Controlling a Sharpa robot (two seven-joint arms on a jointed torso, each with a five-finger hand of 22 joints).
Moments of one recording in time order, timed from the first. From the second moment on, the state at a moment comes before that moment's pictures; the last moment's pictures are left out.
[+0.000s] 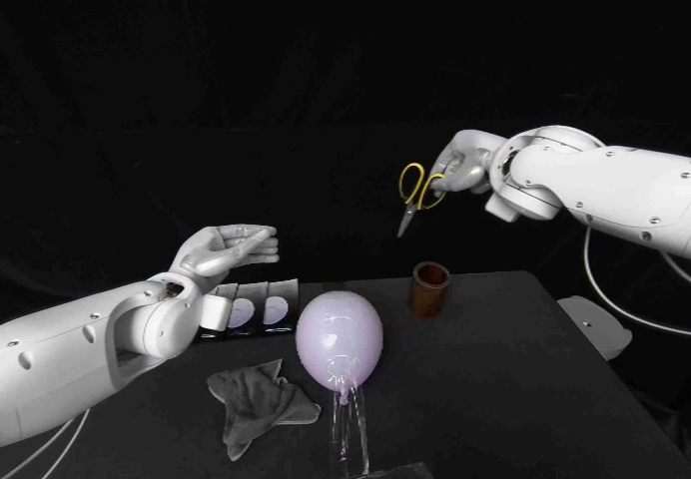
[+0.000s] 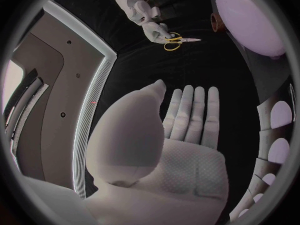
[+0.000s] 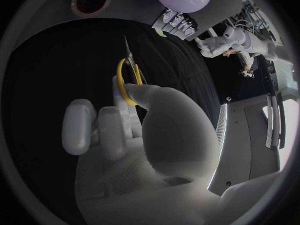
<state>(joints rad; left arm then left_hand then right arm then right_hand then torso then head) 1.26 -0.76 -0.07 1.31 -0.05 -0.21 0.42 1.49 -0.17 0.34 0.28 0.05 0.85 0.21 0.26 0.19 1.09 0.17 0.07 0.07 0.79 0.14 0.37 0.39 0.16 0.68 0.29 0.43 0.23 1.64 -0.77 -0.15 1.20 -1.03 -0.13 -0.26 1.36 -0.11 0.73 0.11 0.13 1.01 0.13 0.34 0.42 1.33 0.08 0.07 0.08 1.46 -0.01 1.39 1.13 0.08 1.37 0.09 1.34 1.26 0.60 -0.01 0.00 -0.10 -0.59</state>
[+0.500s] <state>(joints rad) 1.25 -0.61 -0.06 1.08 0.08 -0.14 0.43 1.50 -0.17 0.29 0.28 0.05 0.79 0.20 0.24 0.19 0.96 0.22 0.07 0.06 0.75 0.19 0.24 0.31 0.10 0.51 0.29 0.23 0.11 1.54 -0.61 -0.15 1.17 -0.66 -0.30 -0.20 1.33 -0.11 0.75 0.08 0.15 1.01 0.13 0.34 0.43 1.34 0.08 0.07 0.08 1.47 -0.02 1.39 1.14 0.08 1.37 0.09 1.34 1.26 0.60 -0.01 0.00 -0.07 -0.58</state>
